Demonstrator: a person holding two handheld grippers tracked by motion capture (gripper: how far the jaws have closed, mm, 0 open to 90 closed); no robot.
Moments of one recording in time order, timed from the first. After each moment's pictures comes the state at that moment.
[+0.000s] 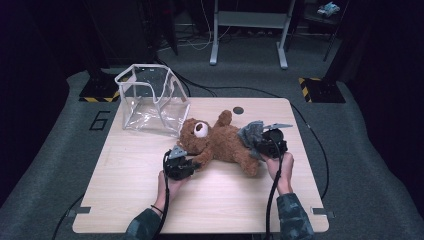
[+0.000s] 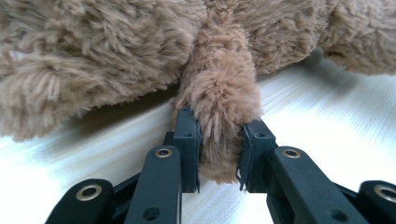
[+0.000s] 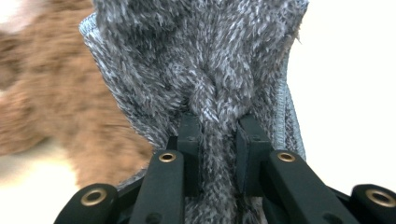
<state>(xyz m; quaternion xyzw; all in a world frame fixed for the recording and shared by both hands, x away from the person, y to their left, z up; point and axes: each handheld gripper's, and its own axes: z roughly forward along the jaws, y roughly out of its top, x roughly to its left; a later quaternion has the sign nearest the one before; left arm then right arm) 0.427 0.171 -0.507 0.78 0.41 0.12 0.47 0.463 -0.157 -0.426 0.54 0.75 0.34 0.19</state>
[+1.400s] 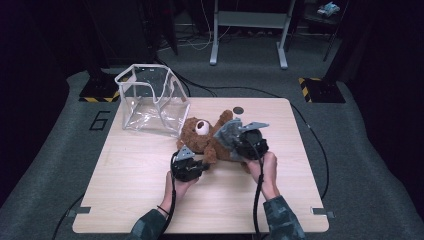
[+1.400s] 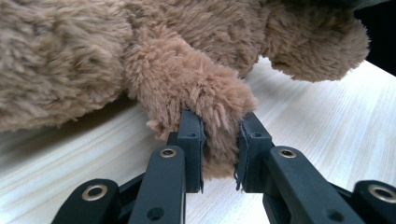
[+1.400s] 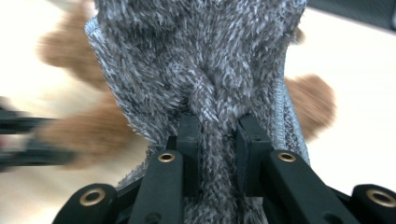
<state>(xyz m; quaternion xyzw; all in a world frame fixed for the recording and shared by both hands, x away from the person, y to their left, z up) 0.418 0.146 -0.497 0.78 0.38 0.09 0.50 0.432 -0.085 -0.390 0.46 0.79 0.34 0.21</state>
